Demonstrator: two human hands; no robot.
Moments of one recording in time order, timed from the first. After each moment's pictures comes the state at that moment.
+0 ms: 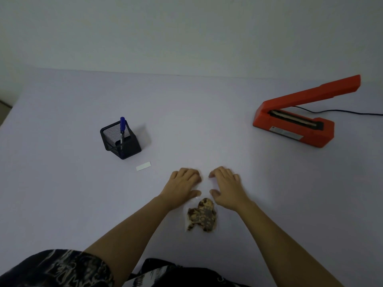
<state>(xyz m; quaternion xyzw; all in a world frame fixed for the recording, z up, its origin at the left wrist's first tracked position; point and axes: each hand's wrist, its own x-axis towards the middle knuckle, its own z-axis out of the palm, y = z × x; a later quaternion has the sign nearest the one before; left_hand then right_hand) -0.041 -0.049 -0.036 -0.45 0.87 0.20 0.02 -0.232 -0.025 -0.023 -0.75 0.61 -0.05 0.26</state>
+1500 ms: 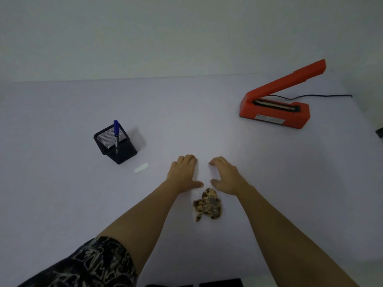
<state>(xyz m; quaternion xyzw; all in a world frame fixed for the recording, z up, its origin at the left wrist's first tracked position) -0.047 -0.070 -0.023 -0.47 0.86 0.21 0.07 -0.220 -0.020 -0.021 -0.68 0.65 -0.10 0.32</state>
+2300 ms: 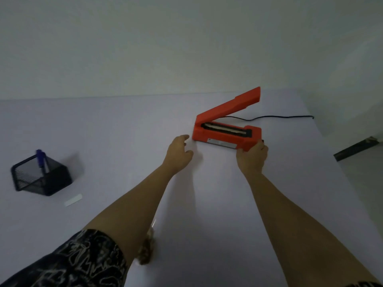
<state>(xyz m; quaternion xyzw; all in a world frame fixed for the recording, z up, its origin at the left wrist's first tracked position) -0.243 -0.152 0.020 -0.57 0.69 0.42 -0.17 -0.448 -0.101 0.005 -0.30 0.88 -0.34 0.15</state>
